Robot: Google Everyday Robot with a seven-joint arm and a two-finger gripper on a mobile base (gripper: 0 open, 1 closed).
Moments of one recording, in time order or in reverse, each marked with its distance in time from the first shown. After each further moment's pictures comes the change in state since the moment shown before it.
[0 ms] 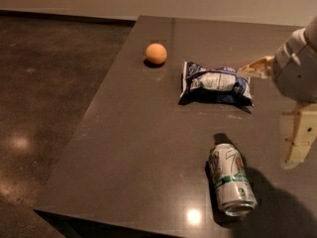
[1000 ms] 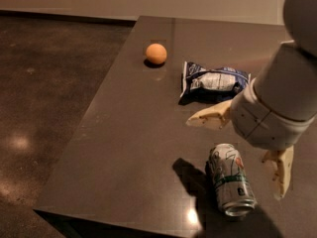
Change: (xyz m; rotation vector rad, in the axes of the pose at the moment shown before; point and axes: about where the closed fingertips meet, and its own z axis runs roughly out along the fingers) arm -0.049 0.052 0.053 -0.104 -0.027 -0.644
